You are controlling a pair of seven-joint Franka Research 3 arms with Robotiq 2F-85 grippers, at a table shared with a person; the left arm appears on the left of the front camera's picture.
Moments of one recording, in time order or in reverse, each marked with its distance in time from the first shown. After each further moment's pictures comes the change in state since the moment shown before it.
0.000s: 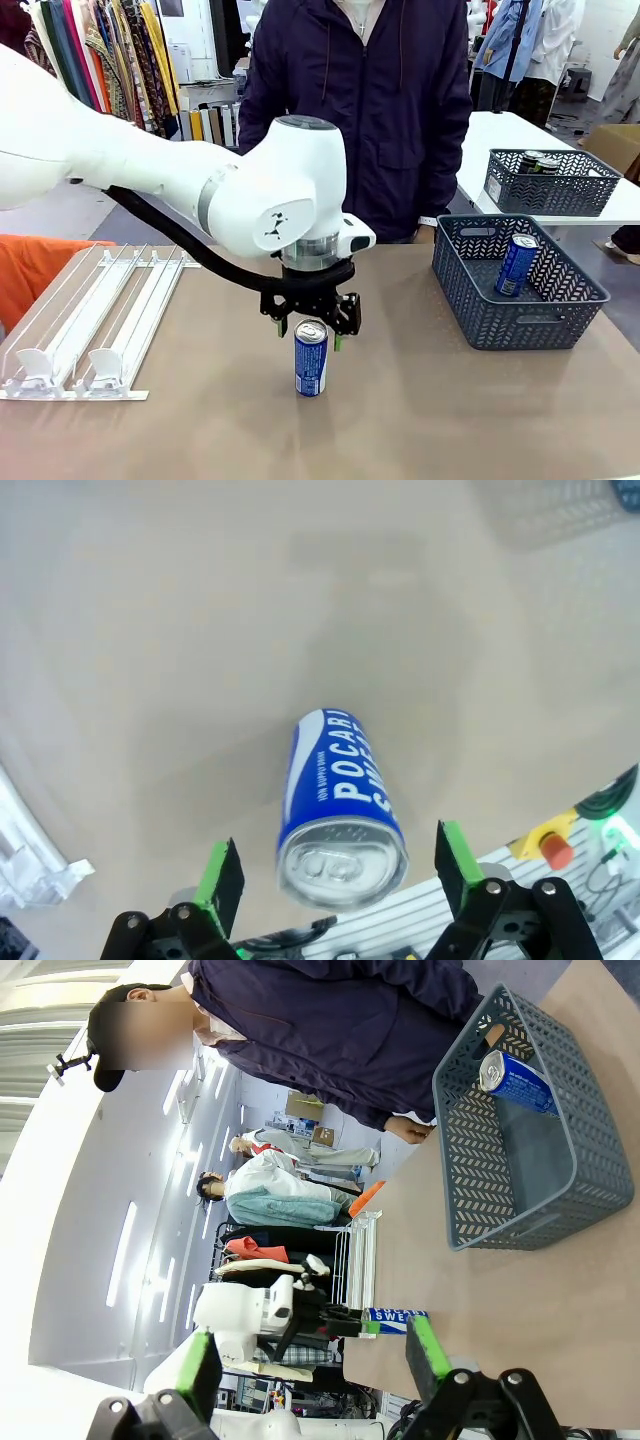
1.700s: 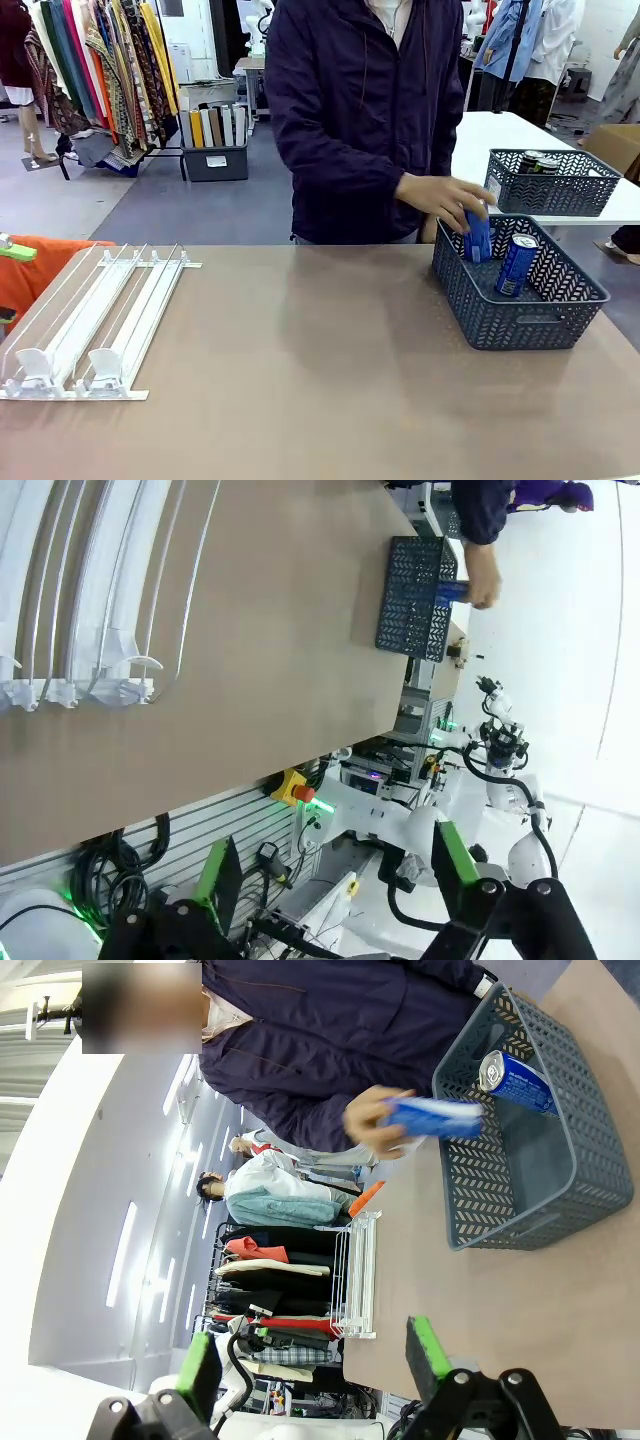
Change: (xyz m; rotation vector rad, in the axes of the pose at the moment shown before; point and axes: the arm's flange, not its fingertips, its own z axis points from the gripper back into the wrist) left arm -0.241 0.437 0.073 -1.008 -0.218 0.622; right arm 0.000 0.000 0.000 -0.001 0.000 0.000
